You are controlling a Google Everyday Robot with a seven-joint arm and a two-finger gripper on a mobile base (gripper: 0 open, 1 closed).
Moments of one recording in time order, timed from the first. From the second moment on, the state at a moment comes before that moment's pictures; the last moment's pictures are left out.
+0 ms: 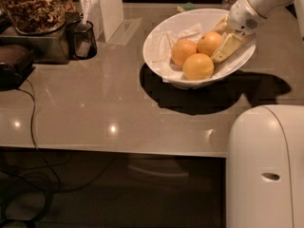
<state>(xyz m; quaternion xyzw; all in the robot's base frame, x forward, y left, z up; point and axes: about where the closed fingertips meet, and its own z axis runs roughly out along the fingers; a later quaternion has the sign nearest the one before) 0.696 -0.208 0.898 -0.65 0.70 0.10 0.26</state>
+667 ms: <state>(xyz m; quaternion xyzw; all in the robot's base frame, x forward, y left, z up) 0.694 -0.206 0.896 -0.65 0.70 0.12 0.27</state>
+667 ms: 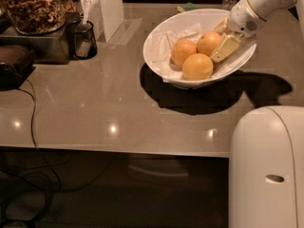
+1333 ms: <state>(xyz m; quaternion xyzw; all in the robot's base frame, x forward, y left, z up) 0.669 -0.216 0.967 -0.60 0.69 0.14 0.38</state>
